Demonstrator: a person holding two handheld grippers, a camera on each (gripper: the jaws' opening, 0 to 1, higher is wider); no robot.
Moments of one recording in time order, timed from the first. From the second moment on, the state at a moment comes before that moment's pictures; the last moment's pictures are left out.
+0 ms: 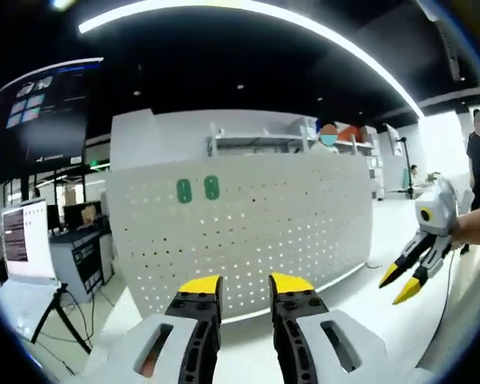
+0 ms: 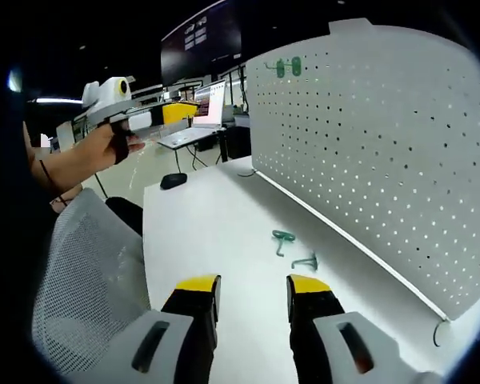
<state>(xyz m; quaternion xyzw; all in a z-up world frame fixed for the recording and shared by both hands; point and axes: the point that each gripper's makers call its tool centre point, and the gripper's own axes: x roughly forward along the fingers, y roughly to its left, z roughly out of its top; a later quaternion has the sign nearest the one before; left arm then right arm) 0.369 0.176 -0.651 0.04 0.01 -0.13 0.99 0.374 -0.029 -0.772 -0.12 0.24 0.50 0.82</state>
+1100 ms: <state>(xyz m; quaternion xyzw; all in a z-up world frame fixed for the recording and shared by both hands) 0.297 0.172 -0.671 -0.01 0.02 -0.12 0.99 0.452 -0.024 -0.824 -0.12 0.24 0.44 0.86</state>
